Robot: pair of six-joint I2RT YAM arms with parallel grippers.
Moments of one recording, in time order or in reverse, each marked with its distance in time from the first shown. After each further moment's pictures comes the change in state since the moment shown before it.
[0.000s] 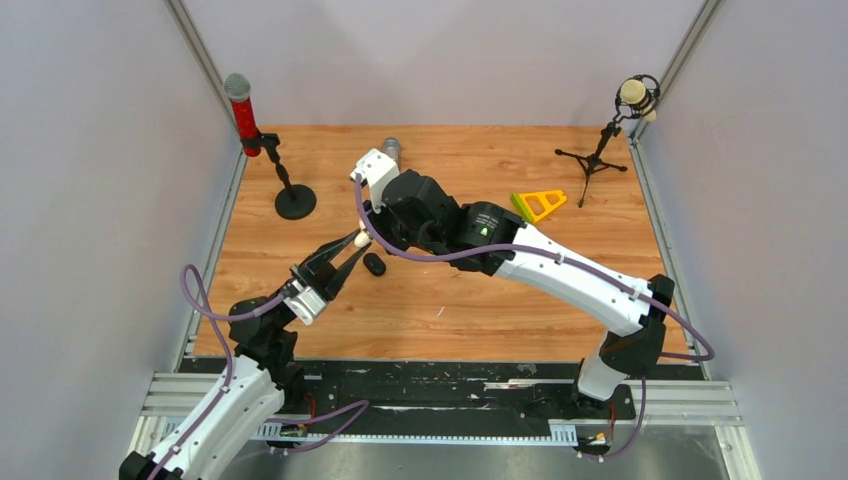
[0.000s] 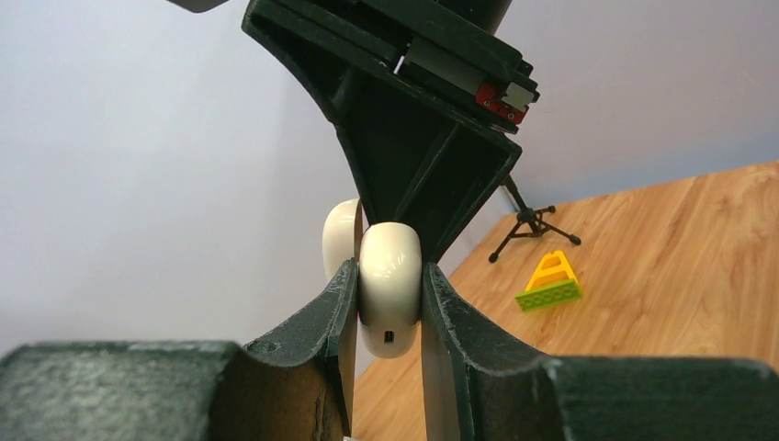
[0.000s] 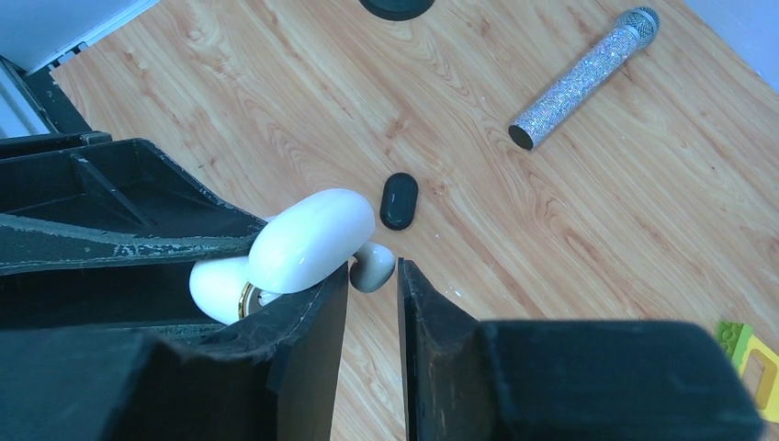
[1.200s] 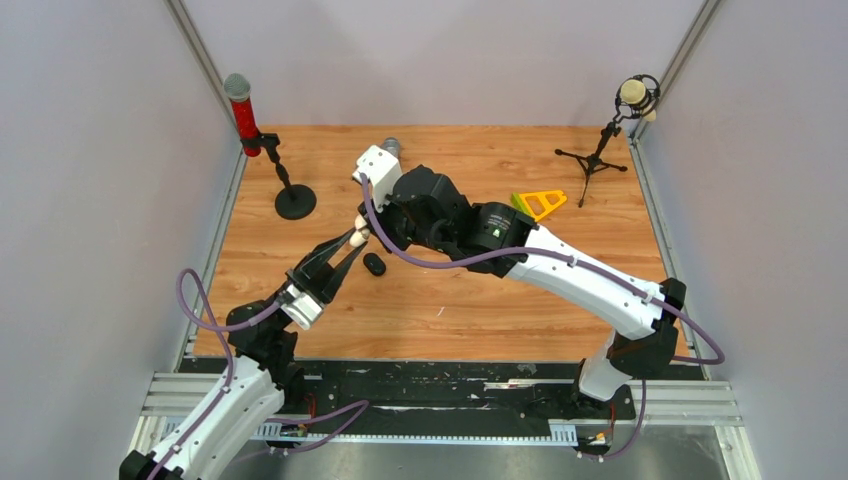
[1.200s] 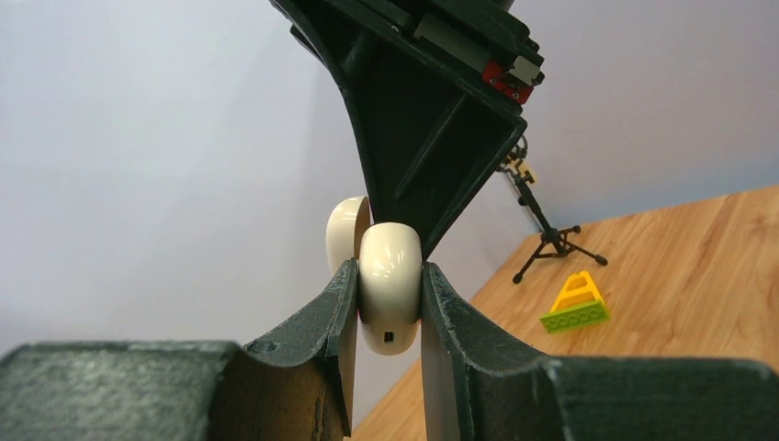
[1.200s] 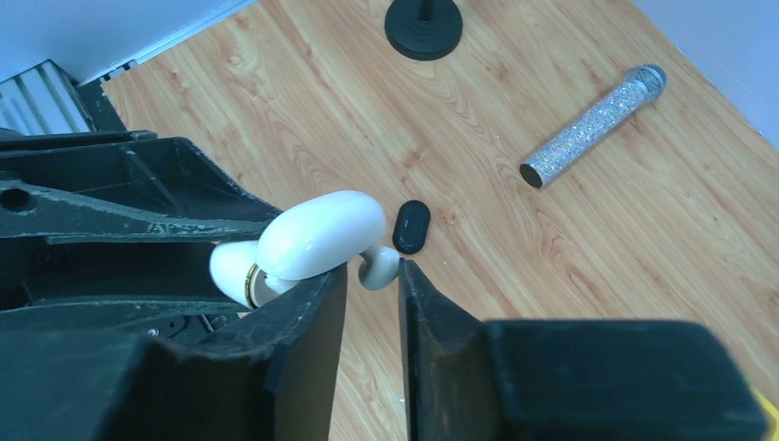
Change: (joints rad) left arm -0.005 -0.003 -0.013 0.078 -0.021 0.019; right arm 0.000 -0.047 -0.019 0.058 -0.053 -0.060
